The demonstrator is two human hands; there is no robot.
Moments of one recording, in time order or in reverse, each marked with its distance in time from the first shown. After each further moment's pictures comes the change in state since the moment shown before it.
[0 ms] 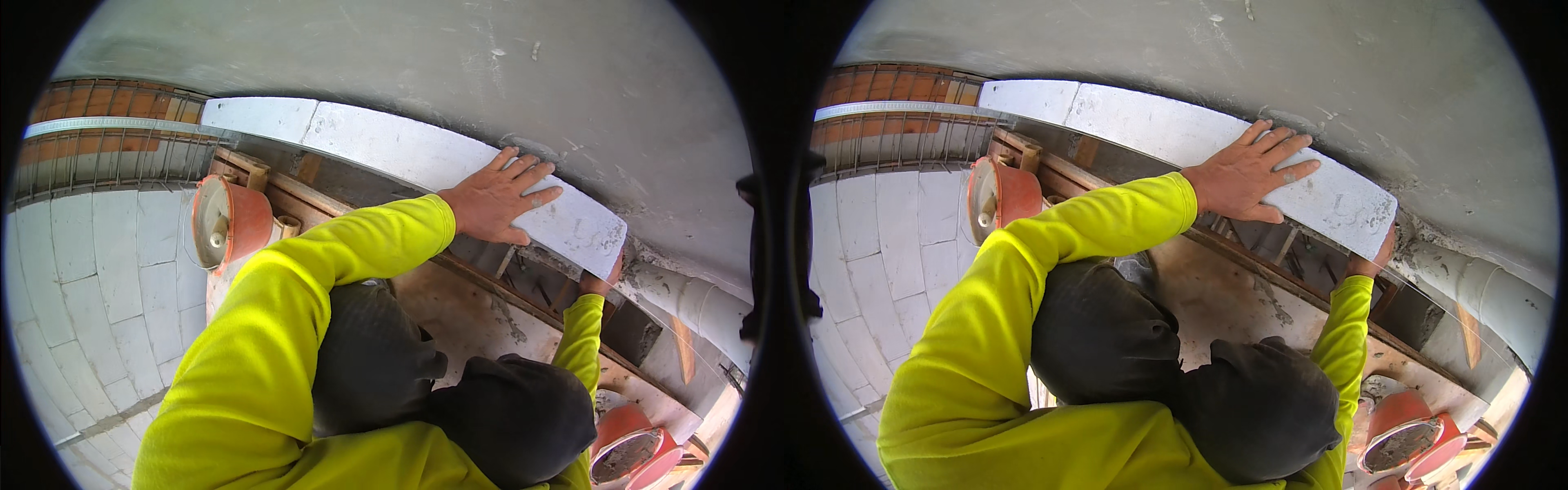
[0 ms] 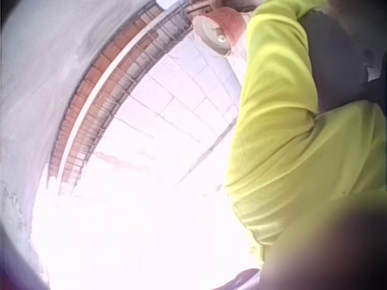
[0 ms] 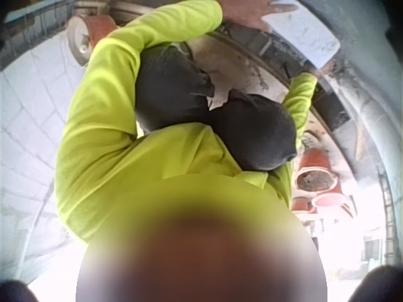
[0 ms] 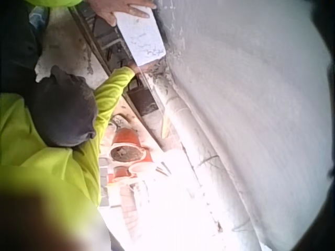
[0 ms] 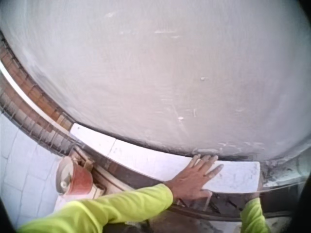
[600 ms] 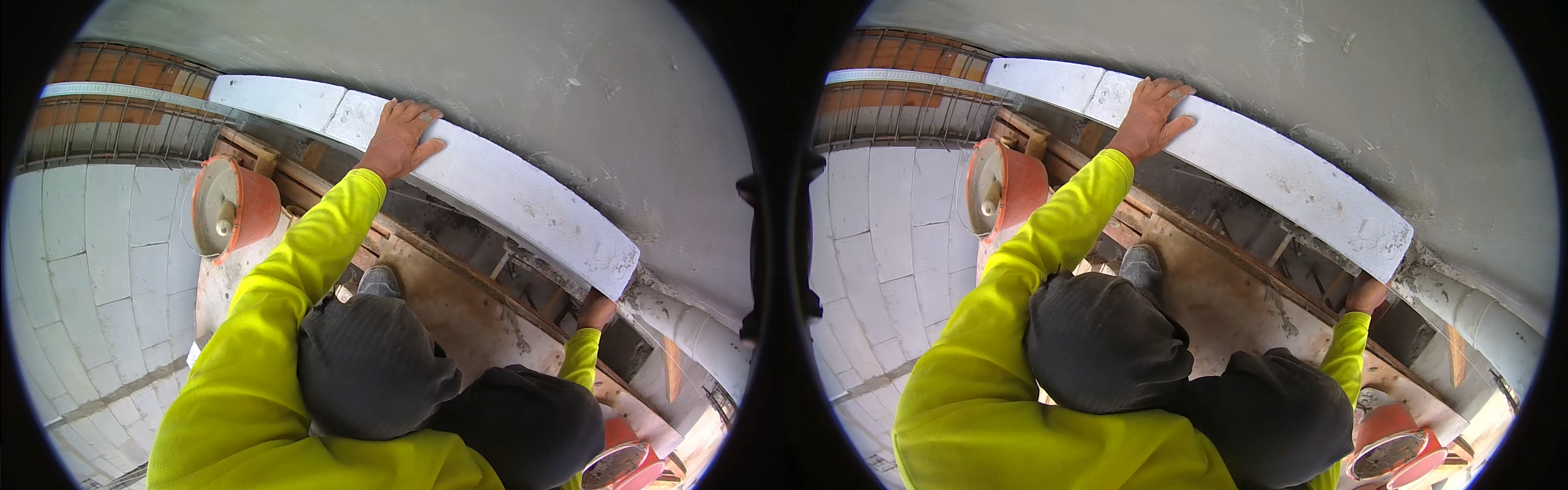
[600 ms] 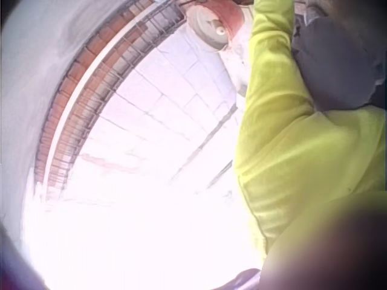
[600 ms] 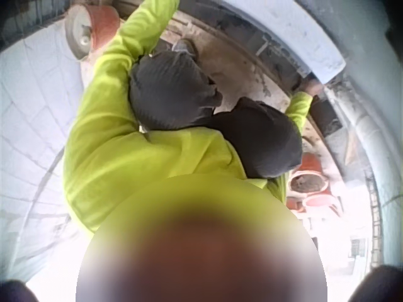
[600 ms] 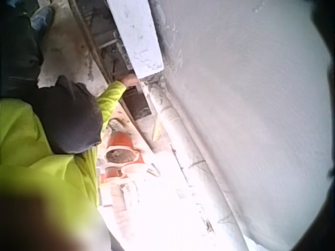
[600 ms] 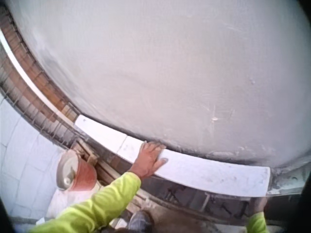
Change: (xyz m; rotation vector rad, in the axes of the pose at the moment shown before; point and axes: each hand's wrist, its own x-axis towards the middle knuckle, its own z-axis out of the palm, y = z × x) left_hand -0.139 -0.133 -0.021 0.100 0.265 -0.563; right_hand -0.020 0.012 -0.056 -0.947 -0.072 -0.407
